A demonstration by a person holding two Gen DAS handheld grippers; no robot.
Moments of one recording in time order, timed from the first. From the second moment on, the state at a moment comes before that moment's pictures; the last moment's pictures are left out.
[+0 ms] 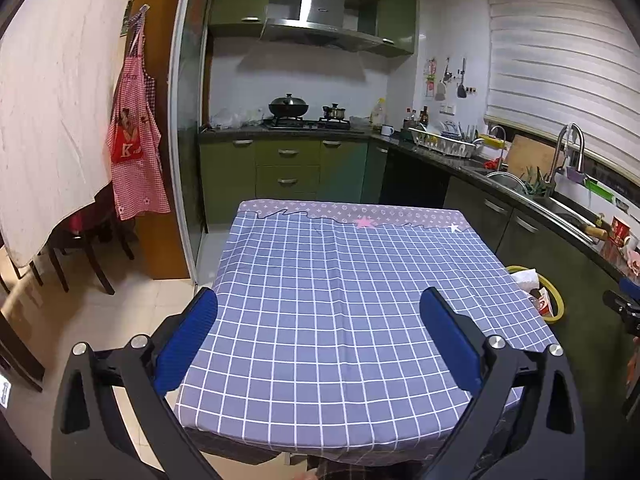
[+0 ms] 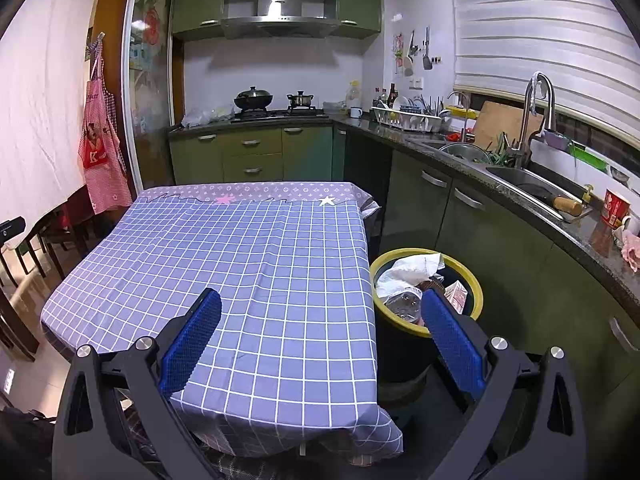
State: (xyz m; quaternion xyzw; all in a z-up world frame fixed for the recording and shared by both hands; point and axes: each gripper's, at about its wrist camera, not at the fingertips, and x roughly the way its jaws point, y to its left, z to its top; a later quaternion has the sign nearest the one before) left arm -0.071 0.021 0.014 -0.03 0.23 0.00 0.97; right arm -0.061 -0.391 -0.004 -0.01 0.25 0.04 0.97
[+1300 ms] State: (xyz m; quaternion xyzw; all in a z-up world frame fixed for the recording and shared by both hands) left arm -0.063 -0.011 0.021 0.00 0.23 -0.02 0.97; right arm -0.060 -0.393 -0.006 0.00 0.25 0.04 0.97
